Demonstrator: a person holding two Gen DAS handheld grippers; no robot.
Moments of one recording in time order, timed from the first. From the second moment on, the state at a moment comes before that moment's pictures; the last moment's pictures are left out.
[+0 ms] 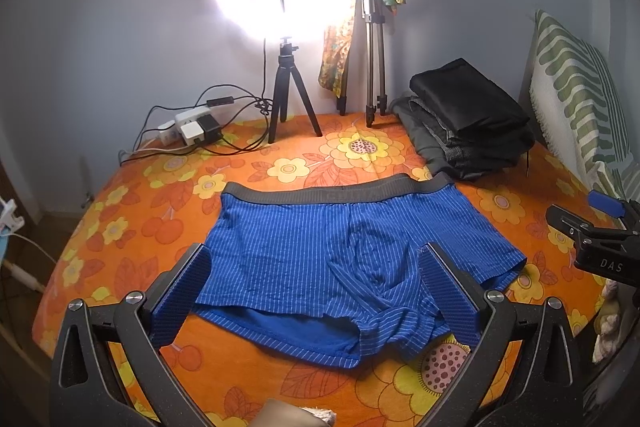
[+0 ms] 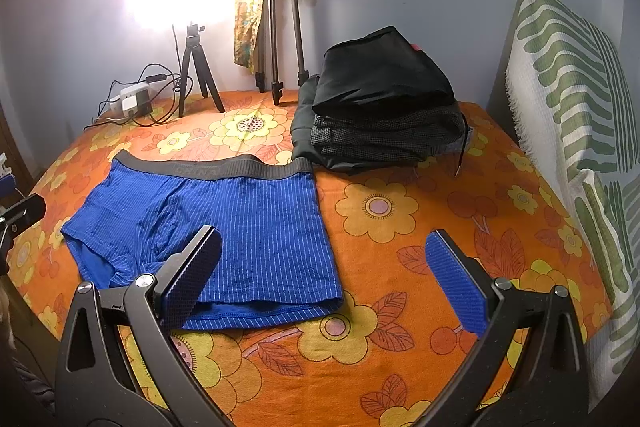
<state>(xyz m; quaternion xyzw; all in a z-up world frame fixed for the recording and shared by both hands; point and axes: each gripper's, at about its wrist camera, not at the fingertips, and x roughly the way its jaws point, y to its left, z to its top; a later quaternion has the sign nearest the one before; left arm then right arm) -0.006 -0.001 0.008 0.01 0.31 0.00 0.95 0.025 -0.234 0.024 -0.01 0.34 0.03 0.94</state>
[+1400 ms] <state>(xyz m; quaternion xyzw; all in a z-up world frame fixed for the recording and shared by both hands) -0.006 -0.013 0.006 0.02 0.31 -0.01 0.95 0.023 -0.236 0.027 -0.01 0.34 0.04 0.94</state>
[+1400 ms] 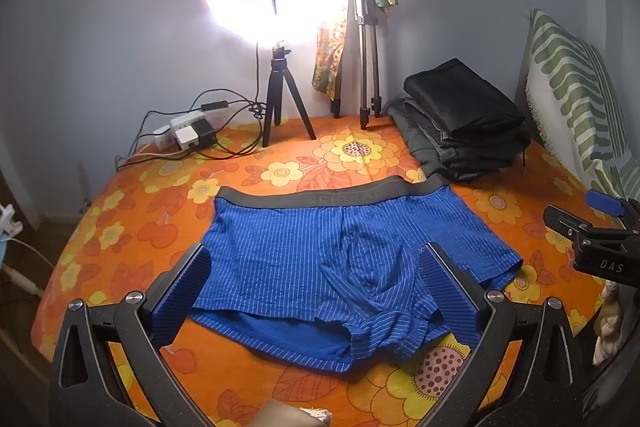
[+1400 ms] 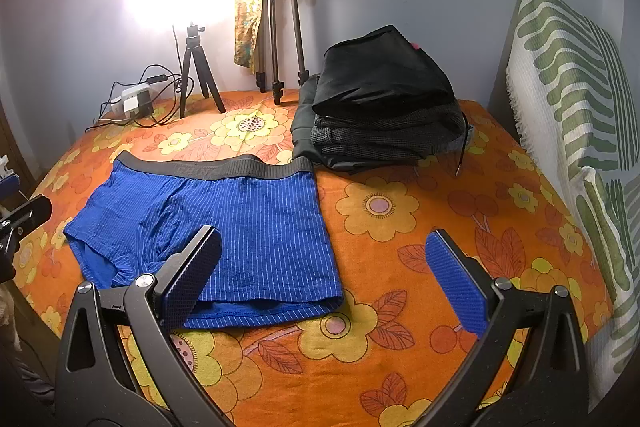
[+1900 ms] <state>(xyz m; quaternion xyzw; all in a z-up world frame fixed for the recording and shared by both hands) 0.000 -0.032 -0.001 0.02 0.32 -0.05 0.95 0.024 -0.245 0.032 0.00 0.34 0.03 0.94</state>
